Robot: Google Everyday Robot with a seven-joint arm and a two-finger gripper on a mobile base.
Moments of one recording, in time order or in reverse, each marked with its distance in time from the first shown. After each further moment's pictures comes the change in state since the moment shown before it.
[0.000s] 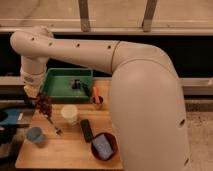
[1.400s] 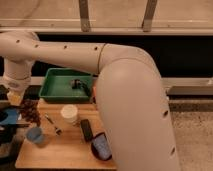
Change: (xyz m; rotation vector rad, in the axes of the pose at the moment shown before) arm -0.049 0.051 0.019 -0.123 -0.040 -0.143
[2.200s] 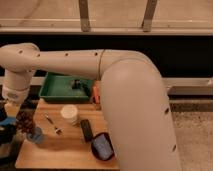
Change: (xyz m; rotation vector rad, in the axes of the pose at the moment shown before) arm 0.002 0.029 0.036 -0.090 -0.052 0.004
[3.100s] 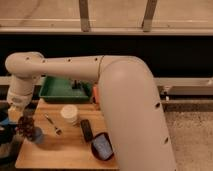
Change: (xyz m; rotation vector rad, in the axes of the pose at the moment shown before) arm 0.010 -0.007 0.031 -0.074 -0.027 0.033
